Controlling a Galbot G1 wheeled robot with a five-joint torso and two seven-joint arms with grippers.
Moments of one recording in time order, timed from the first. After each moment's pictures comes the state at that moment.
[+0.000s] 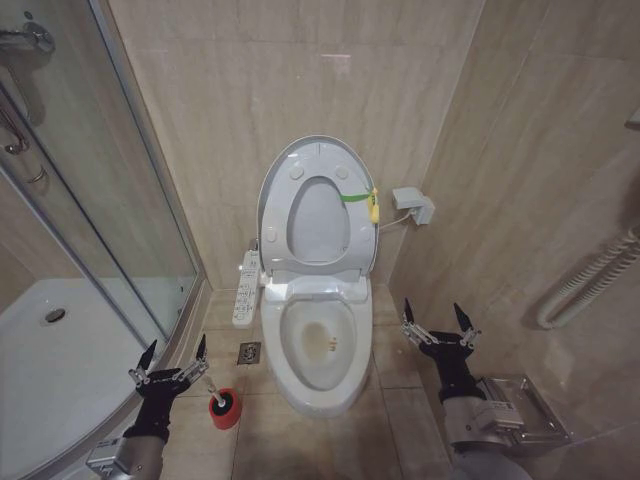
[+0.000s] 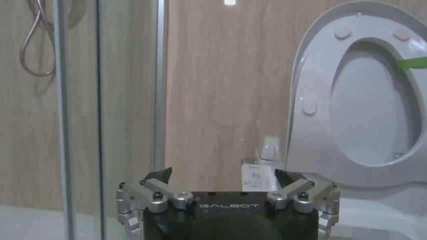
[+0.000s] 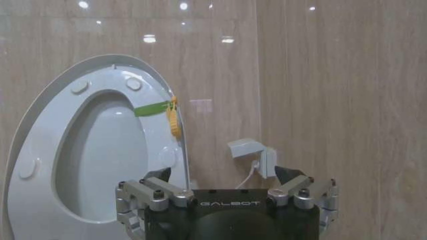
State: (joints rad) left arm 1.70 -1.30 -0.62 -2.18 -0.32 -0.08 -0.13; right arm -1.62 1.38 0.50 2.30 0.17 0.03 0.27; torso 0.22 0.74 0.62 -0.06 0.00
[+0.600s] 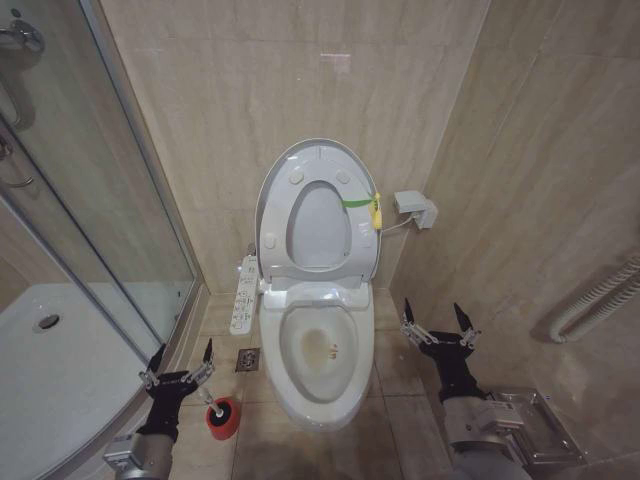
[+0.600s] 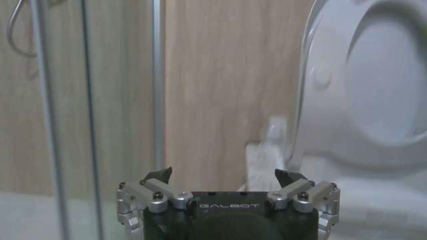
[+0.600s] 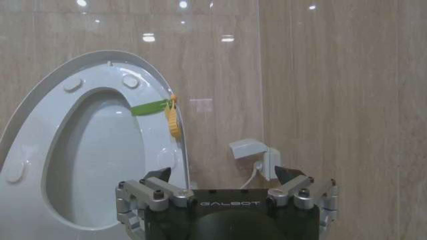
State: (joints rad) left arm 1.65 -1.31 -0.58 -2.05 -0.29 -0.10 -0.15; right arm -1.62 1.38 0.50 2.30 0.17 0.03 0.27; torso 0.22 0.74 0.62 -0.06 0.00
